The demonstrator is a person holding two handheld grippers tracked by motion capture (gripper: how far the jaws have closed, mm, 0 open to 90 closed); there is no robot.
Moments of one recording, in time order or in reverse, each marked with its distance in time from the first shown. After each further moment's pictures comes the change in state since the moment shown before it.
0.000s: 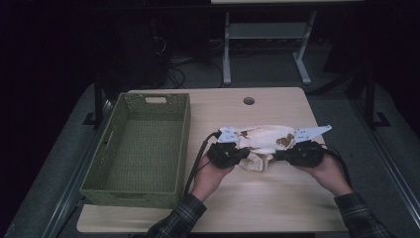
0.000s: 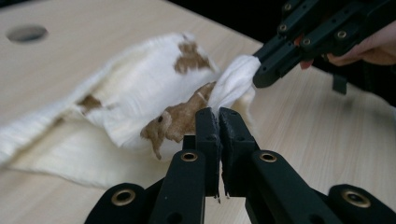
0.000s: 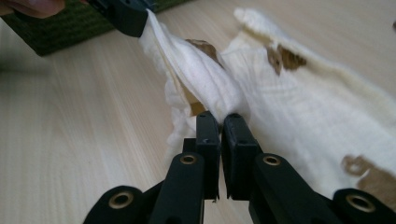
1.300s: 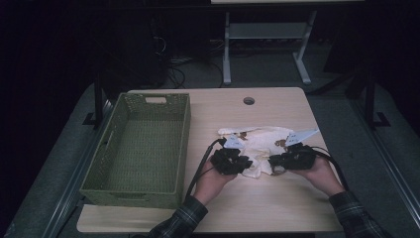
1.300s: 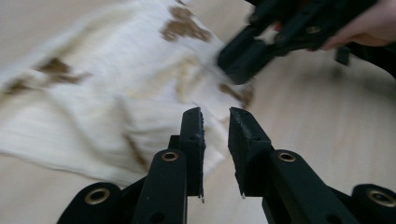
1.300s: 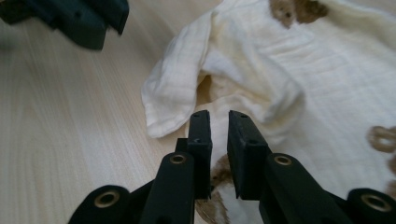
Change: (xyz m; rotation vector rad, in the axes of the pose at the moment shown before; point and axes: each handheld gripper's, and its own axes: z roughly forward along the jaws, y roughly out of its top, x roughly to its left) left arm -0.011 -0.021 0.024 0.121 -0.042 -0.019; right arm -0.007 -0.016 0.032 0.107 0.016 0.045
